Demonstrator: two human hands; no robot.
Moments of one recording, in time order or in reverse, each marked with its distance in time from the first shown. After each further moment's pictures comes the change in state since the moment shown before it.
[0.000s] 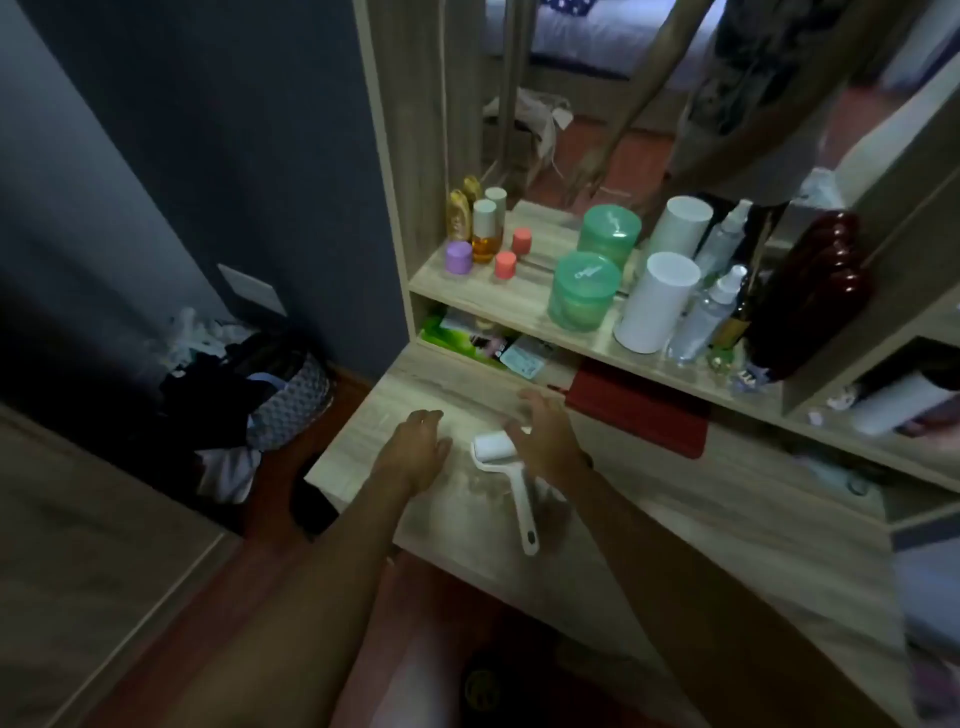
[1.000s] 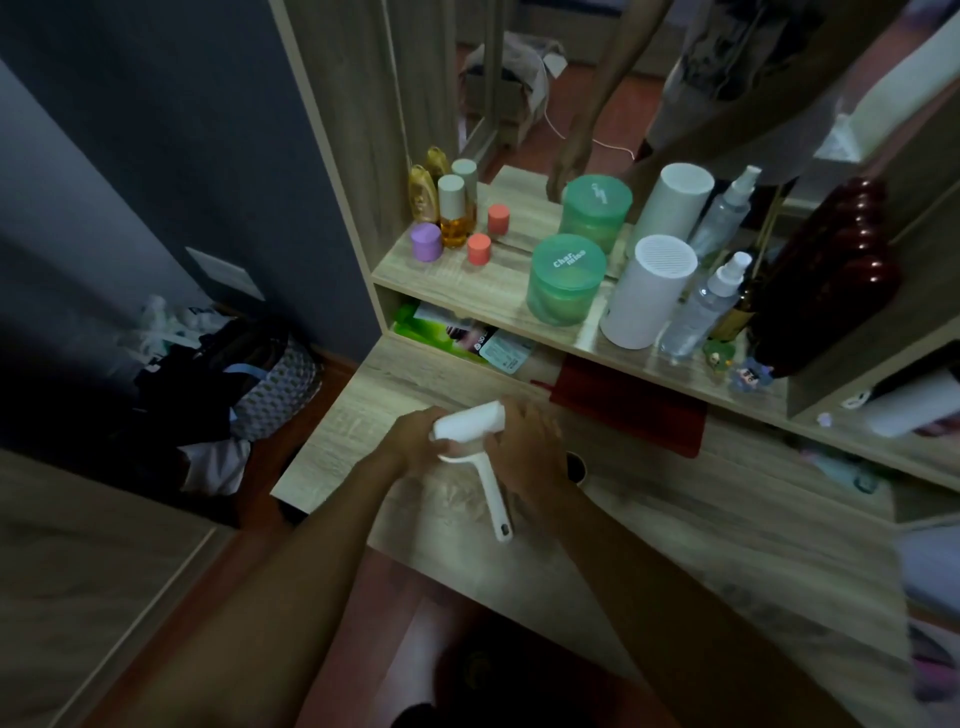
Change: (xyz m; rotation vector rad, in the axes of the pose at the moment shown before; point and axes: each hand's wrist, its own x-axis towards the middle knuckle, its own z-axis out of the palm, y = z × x) left_hand 0.061 0.018 0.007 -0.204 -0.239 -0.049; right_hand 0.016 0.009 0.005 -0.344 0.012 0.034
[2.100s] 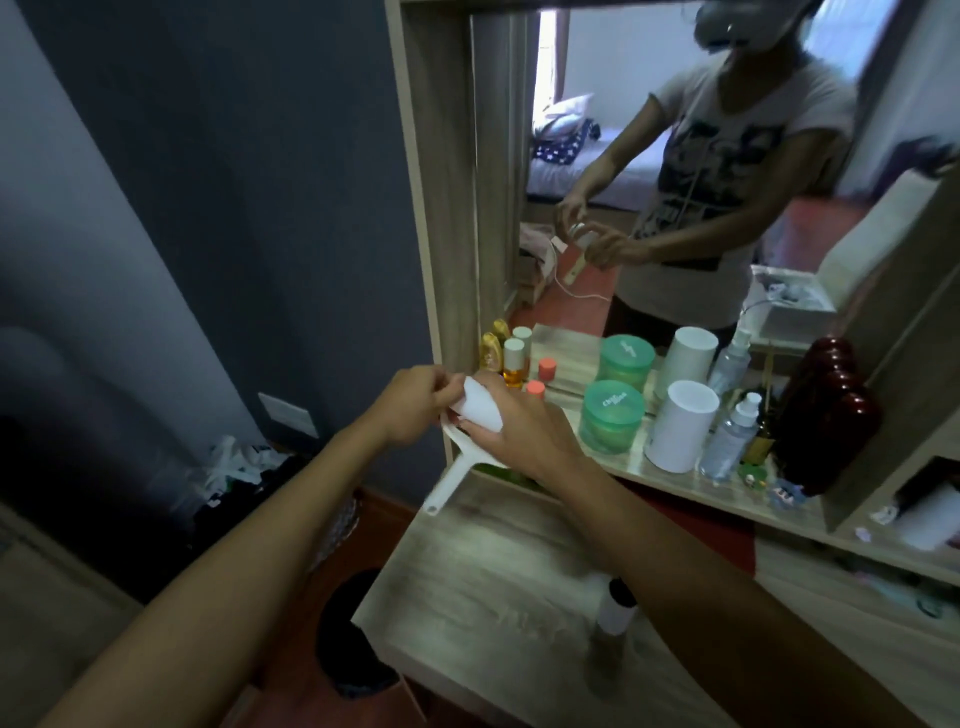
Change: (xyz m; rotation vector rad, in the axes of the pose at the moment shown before) left_hand -0.084 0.081 -0.217 0.030 0.400 0.375; right_hand 0.027 -0.162 -0.149 0.095 0.277 -0.501
